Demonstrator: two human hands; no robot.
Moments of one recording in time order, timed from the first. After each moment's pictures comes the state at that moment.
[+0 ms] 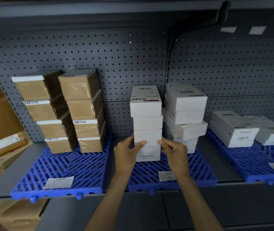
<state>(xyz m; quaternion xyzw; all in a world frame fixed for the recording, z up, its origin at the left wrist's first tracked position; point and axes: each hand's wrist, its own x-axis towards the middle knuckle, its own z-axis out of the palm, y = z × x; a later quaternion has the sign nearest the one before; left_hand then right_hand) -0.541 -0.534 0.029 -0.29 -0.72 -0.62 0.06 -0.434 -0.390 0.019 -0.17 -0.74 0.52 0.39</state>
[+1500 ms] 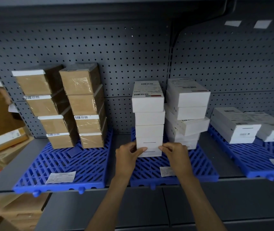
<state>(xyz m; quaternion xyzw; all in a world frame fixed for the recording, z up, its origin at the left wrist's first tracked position) -0.542 -0.545 -0.001 -0.30 -0.77 -0.56 0.02 -0.435 -0.377 -0.008 -0.20 -0.84 0.36 0.34</state>
